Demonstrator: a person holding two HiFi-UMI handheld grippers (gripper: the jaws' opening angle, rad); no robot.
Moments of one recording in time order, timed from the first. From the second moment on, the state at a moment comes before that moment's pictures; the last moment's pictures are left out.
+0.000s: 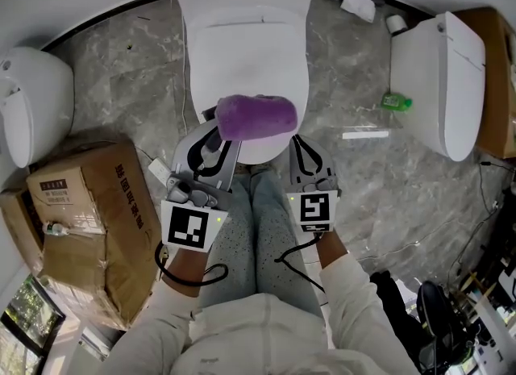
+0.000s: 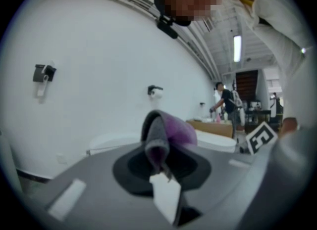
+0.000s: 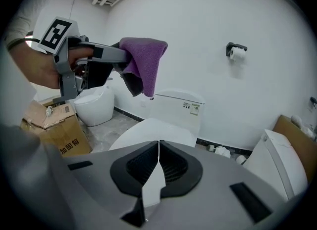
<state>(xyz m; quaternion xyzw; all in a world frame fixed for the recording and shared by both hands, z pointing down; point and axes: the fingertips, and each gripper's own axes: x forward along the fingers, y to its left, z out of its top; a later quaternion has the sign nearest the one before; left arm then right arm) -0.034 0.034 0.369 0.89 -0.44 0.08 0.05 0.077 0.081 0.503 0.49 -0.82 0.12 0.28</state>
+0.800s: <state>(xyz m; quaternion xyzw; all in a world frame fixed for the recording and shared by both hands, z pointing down) -0.022 0.055 0.437 0.89 -0.44 0.10 0.06 0.100 0.111 0.611 0.50 -0.79 0.27 0.24</state>
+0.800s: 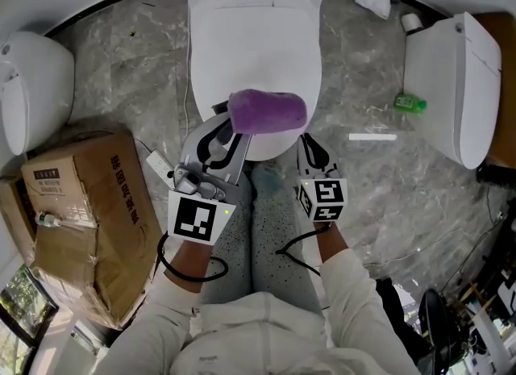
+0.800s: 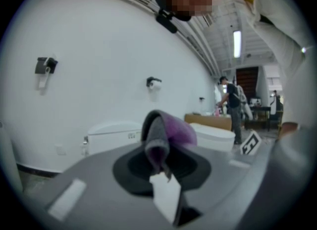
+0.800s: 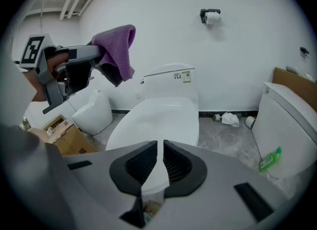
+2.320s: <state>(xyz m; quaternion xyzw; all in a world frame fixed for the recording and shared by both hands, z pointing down) -0.012 0.052 0.467 0.91 -0.40 0.11 0.05 0.097 0.145 0.712 0.51 -0.60 0.61 0.06</state>
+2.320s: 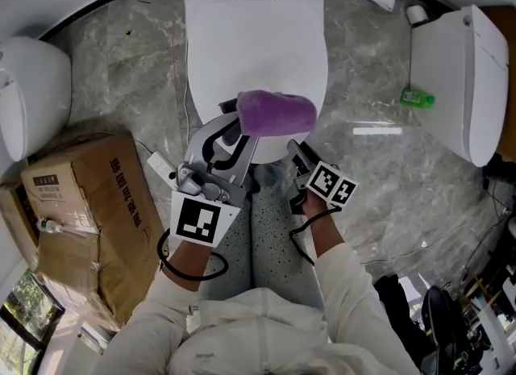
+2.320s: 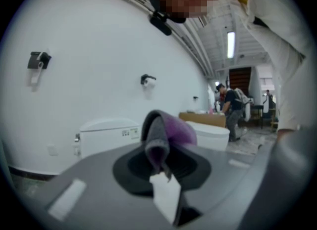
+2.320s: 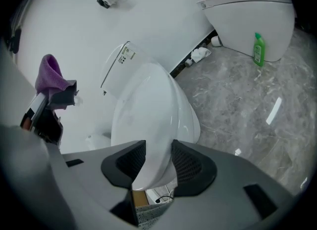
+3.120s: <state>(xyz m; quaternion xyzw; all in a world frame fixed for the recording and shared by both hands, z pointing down) -0.016 0.051 0.405 0.91 -0.40 0.09 0.06 0.105 0.124 0.611 0.52 -0.57 0.63 -0.06</state>
